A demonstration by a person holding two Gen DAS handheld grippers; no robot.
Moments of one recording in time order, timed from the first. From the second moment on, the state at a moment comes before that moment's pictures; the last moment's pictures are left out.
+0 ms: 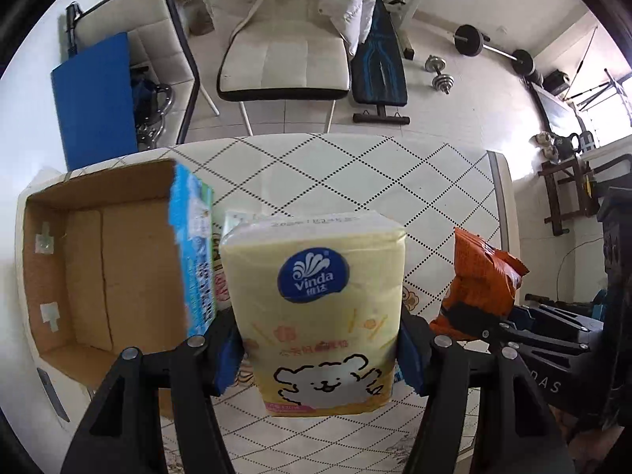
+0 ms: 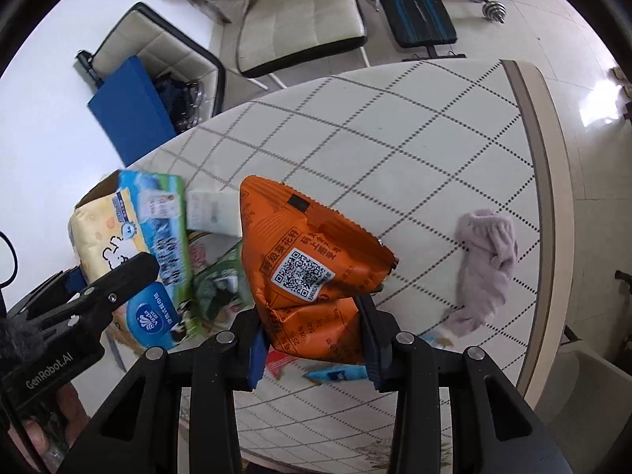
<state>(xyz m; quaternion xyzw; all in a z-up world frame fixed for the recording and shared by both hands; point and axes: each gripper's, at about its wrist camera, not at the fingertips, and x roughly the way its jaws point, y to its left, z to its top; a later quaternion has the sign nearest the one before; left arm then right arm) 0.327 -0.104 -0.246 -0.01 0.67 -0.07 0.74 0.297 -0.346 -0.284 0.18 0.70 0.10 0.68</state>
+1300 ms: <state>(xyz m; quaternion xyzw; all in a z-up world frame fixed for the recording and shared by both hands) 0.404 0.155 -0.350 0.00 0.74 -0.08 0.67 0.393 0.031 -0.375 0.09 0.75 0.11 0.64</state>
